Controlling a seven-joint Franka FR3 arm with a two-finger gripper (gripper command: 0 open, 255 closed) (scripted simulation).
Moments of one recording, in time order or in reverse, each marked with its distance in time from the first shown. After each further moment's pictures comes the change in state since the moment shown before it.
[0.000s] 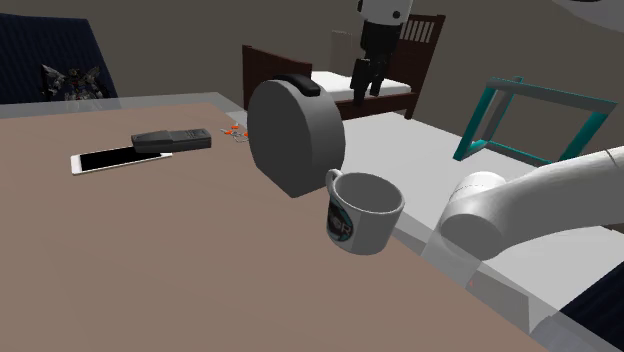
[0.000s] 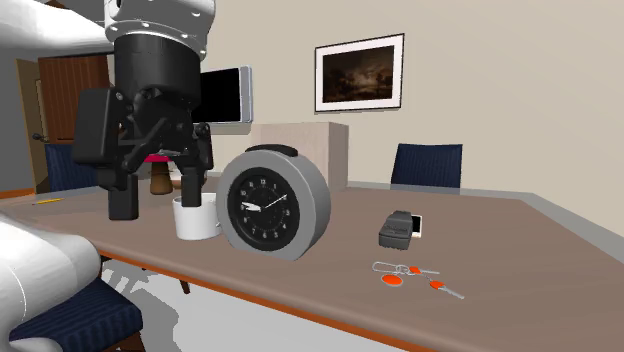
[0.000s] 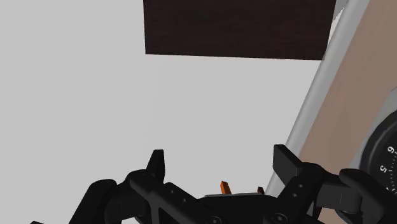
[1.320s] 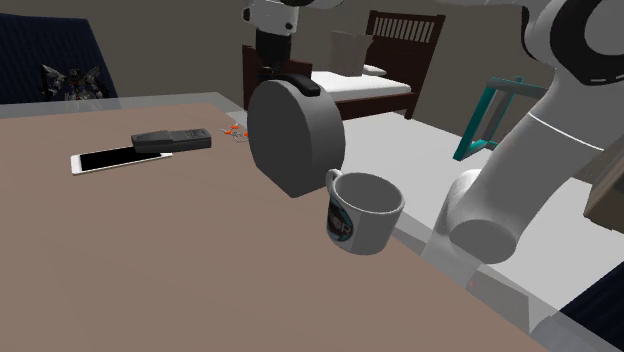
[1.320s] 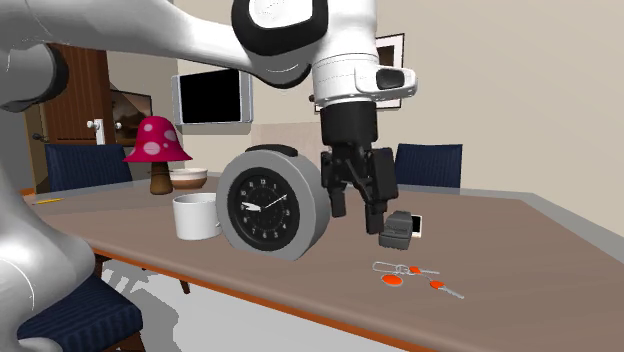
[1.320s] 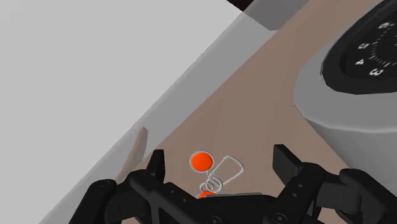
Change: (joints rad) arm 0.173 0.571 0.033 0.333 0.091 0.261 -0.301
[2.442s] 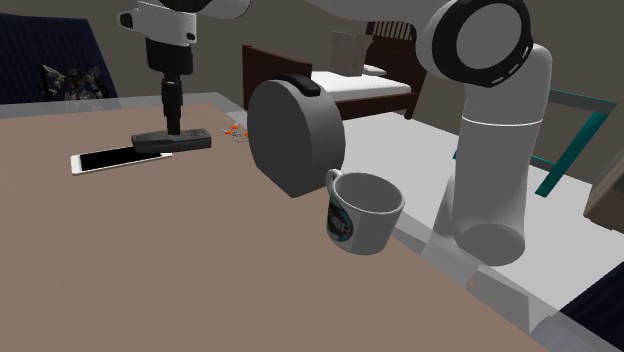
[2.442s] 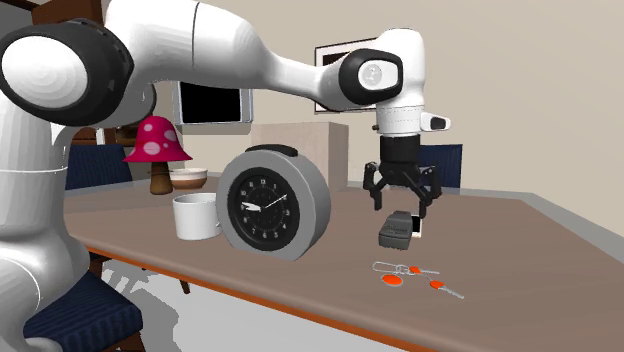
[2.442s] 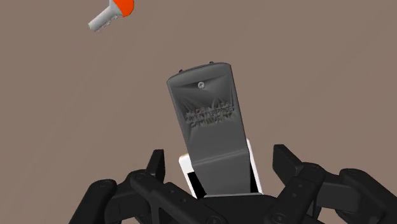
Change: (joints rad) arm 0.136 0.472 0.122 0.474 0.032 0.005 -0.236
